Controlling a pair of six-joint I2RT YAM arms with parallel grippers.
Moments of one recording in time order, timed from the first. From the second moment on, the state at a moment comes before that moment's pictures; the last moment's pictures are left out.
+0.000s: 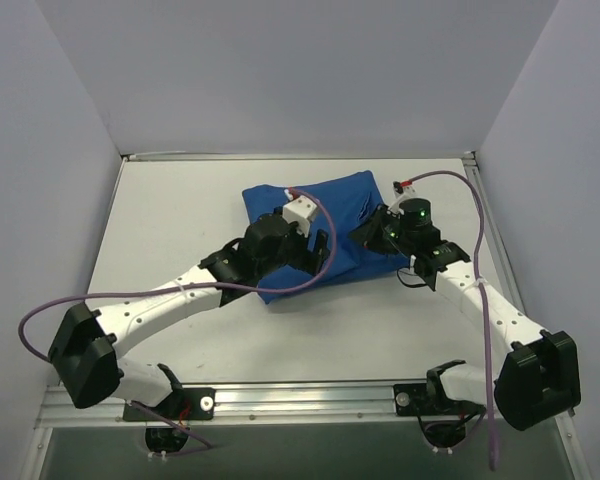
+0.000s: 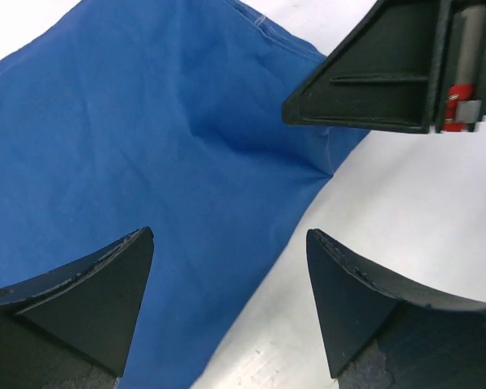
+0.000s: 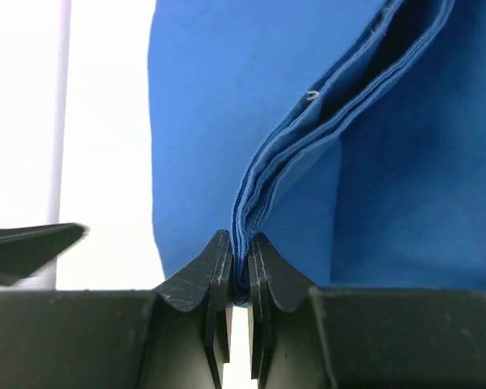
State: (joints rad) left arm -0.89 1.37 1.07 -0.07 -0.11 -0.23; right arm 0.34 1.21 0.82 -0.14 -0.24 0.68
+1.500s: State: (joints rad) left arm -0.66 1.48 1.07 -0.05 -0.31 -0.45; right arm 0.33 1.19 1.02 -0.24 -0.21 0.68
